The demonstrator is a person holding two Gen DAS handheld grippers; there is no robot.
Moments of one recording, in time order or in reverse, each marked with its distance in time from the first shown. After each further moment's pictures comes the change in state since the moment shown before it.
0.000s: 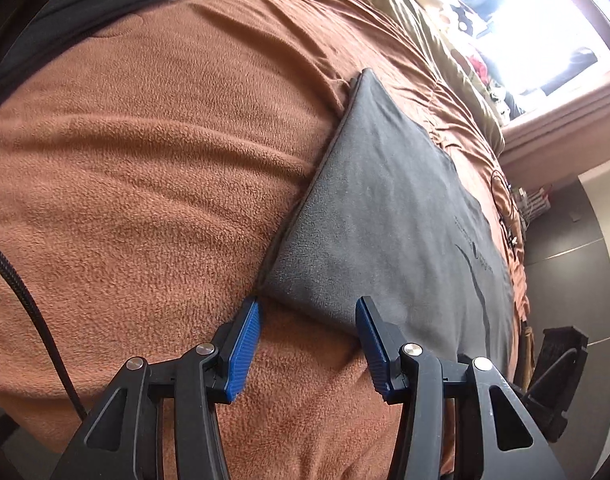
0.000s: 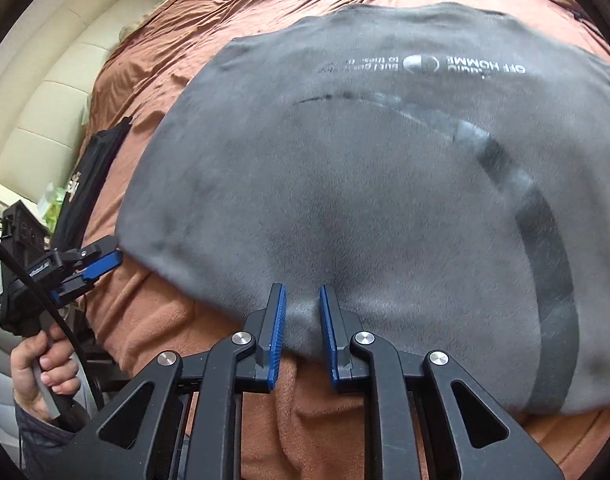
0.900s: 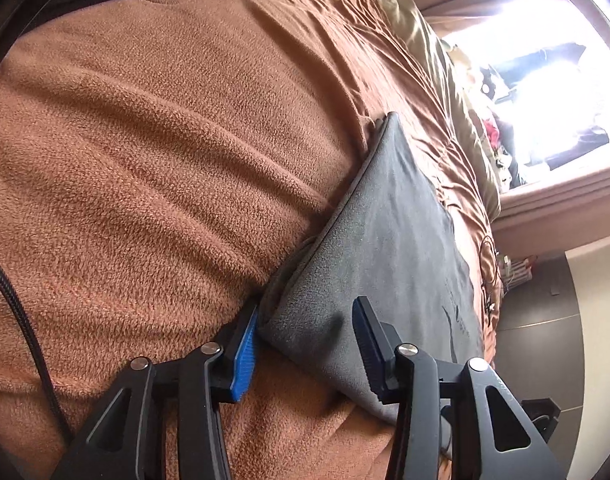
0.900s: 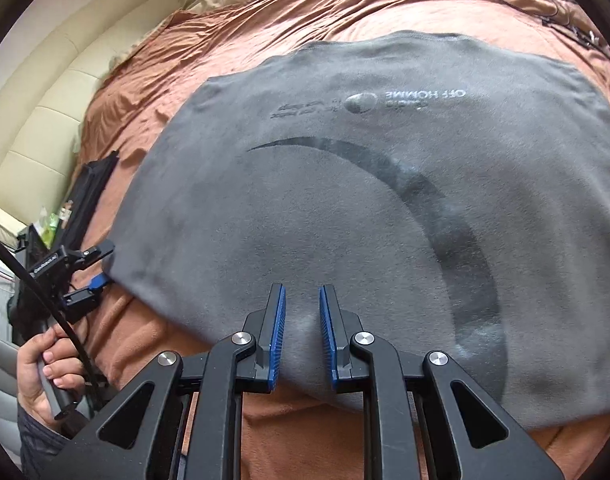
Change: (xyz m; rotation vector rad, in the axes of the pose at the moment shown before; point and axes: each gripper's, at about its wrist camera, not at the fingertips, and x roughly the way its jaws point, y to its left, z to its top) left arm 0.007 0.017 0.003 -0.207 -0.112 -0.083; right arm -0.035 -0.021 -0.002 0.016 -0.093 -0.094
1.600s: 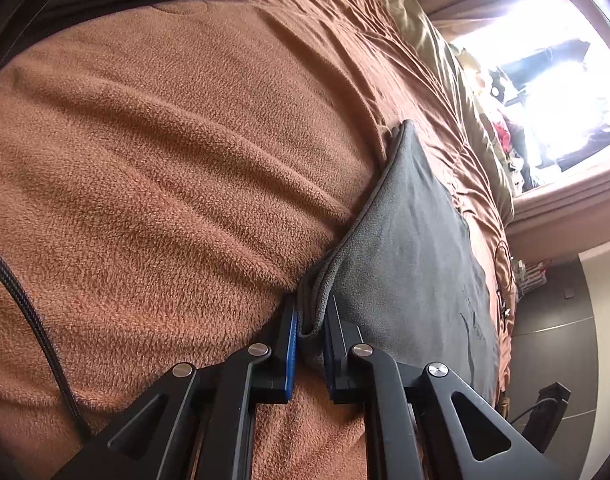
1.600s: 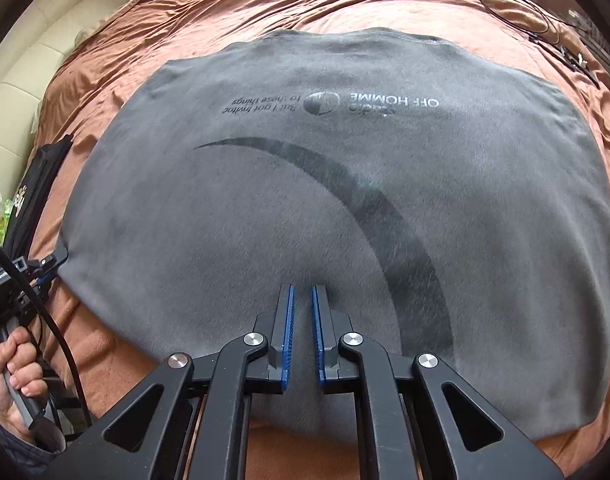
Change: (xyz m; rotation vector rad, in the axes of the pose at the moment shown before) left arm 0.000 0.008 0.003 0.000 -0.031 0.063; right arm 0.016 0.005 0.025 -0.032 0.064 -0.156
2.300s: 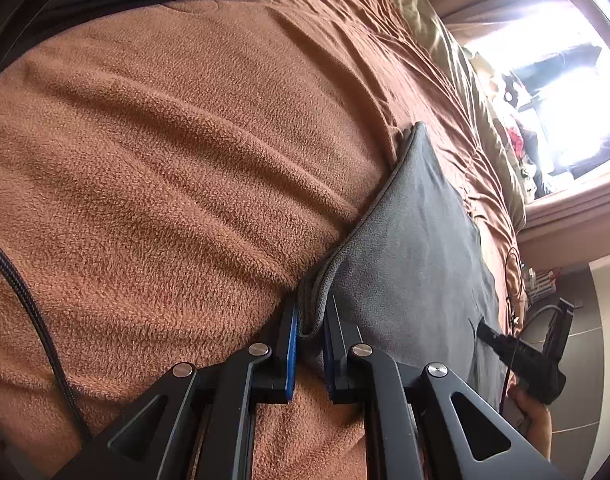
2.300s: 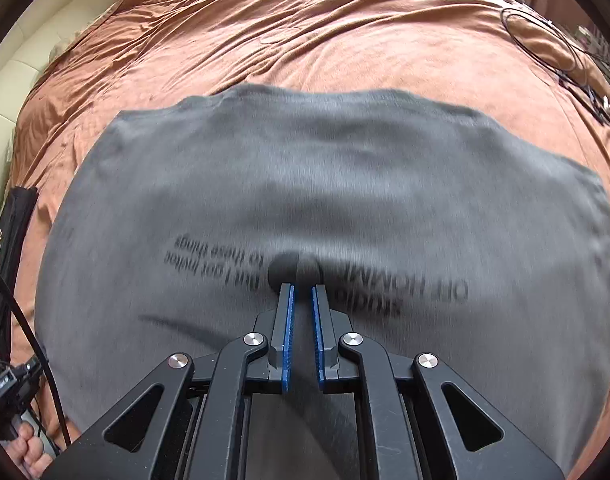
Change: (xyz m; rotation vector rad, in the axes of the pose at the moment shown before) left arm 0.003 -0.006 -0.002 -0.027 -0.010 0.047; right arm 0.058 -0.013 0.120 0.004 -0.044 -0.040
